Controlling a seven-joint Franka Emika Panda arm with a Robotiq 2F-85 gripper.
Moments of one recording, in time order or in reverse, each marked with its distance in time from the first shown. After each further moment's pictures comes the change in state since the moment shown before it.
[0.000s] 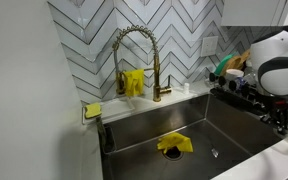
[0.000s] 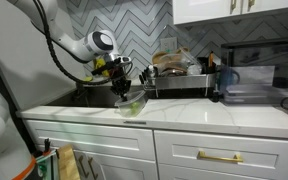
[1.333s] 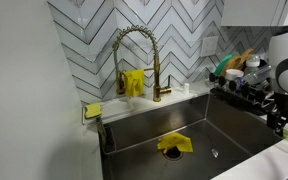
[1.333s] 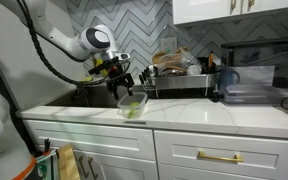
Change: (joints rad) arm -0.030 -0.120 -0.018 -0.093 0.033 0.077 -0.034
